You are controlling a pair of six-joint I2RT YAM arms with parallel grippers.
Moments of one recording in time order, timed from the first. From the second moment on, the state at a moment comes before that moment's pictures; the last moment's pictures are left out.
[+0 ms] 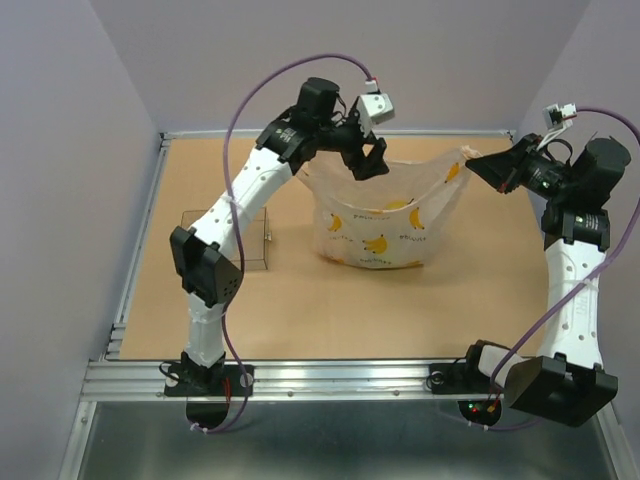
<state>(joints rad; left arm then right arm) -0.61 1.92 2.19 -0.62 0.65 0.31 -0.32 1.12 1.26 -0.20 -1.11 0.40</state>
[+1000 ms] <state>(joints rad) -0.67 2.00 2.18 -0.92 0.85 0.44 -0.32 1.12 1.19 -0.22 -1.01 0.29</state>
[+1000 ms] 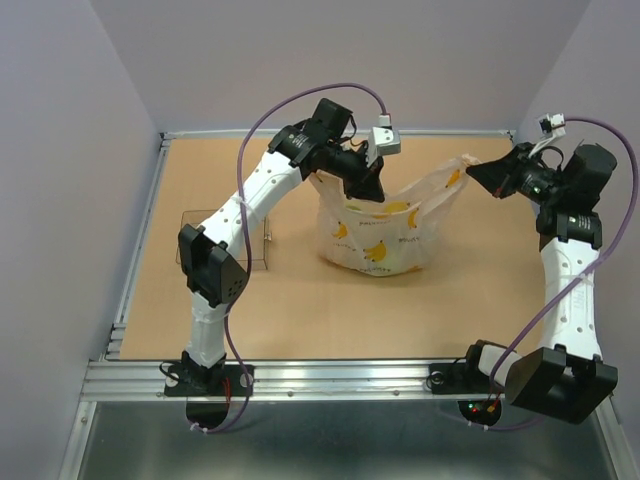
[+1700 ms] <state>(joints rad) -0.71 2.00 2.15 -0.98 0.83 0.42 -0.31 1.13 1.13 -0.23 -0.95 0.27</state>
